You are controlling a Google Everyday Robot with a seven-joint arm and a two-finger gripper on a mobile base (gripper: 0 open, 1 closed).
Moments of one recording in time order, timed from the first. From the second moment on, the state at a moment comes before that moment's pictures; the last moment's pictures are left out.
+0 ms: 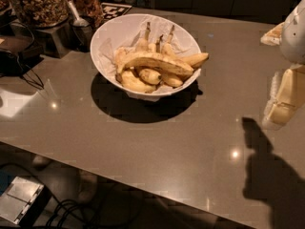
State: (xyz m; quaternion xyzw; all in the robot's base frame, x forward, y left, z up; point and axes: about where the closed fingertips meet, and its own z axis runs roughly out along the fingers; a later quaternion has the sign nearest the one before) arm 0.438 -0.217 0.976 -0.60 0.78 -0.03 0.16
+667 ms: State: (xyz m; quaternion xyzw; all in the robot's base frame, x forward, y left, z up) arm 0.453 -0.199 0.976 -0.61 0.78 -0.04 0.13
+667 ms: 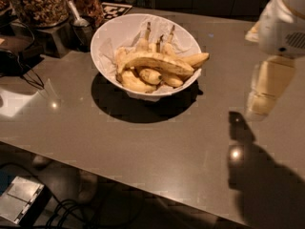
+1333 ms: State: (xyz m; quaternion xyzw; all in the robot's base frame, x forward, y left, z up) arm 0.506 -0.161 0.964 -0.64 0.77 -0.05 0.08
